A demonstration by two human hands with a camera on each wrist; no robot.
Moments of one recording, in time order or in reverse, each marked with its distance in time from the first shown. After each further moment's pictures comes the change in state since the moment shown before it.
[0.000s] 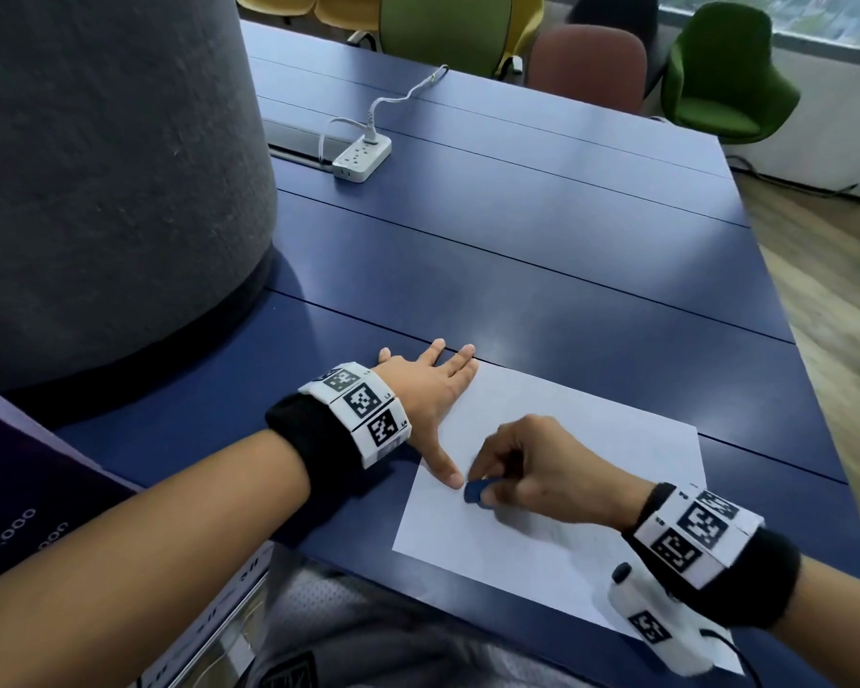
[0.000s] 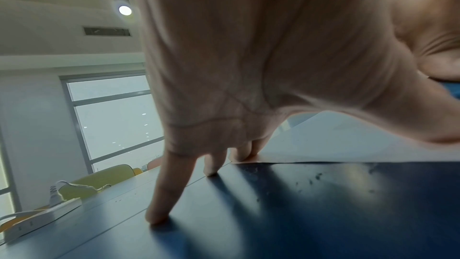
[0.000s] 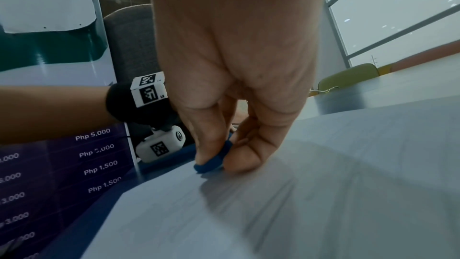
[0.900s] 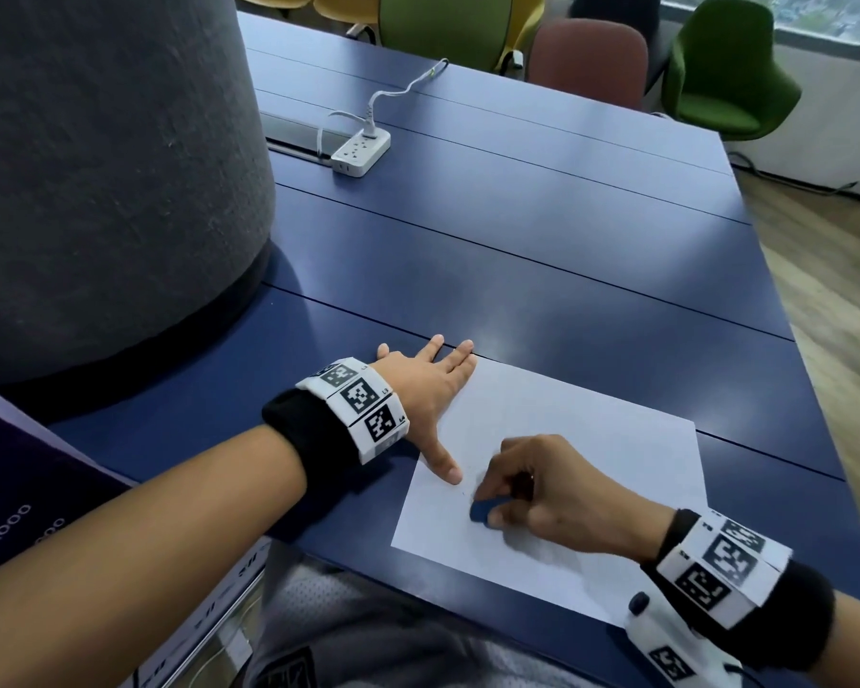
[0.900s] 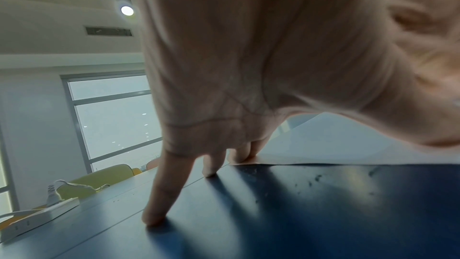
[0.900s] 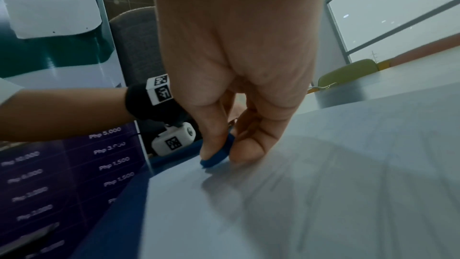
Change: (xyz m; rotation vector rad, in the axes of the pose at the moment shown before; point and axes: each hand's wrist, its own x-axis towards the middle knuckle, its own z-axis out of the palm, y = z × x) left_hand -0.001 0.000 -0.001 -0.006 -0.008 -0.007; right_hand -0.015 0.005 0.007 0.003 -0.020 -0.045
